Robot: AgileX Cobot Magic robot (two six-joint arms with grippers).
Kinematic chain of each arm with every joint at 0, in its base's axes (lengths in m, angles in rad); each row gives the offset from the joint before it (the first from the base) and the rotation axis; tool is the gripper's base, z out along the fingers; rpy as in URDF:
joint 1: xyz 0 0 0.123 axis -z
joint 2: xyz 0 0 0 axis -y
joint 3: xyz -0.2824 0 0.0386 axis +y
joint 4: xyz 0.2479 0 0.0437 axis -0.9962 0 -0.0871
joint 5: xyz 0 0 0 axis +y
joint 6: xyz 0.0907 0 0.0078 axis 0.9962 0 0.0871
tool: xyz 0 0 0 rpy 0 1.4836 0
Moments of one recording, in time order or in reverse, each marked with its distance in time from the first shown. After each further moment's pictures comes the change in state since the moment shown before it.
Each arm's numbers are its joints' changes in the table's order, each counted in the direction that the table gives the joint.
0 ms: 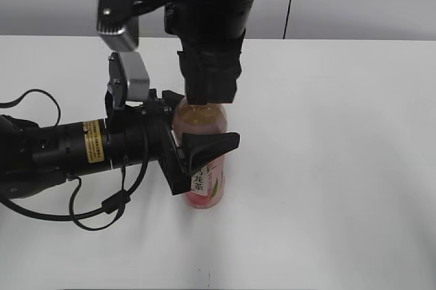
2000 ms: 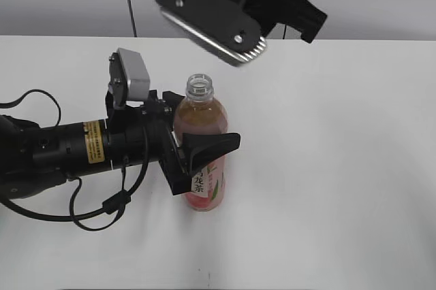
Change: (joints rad) left arm 0.001 0.000 0.000 -0.004 0.000 -0.009; right arm 0.020 0.074 0.005 0.124 -0.005 -1.149
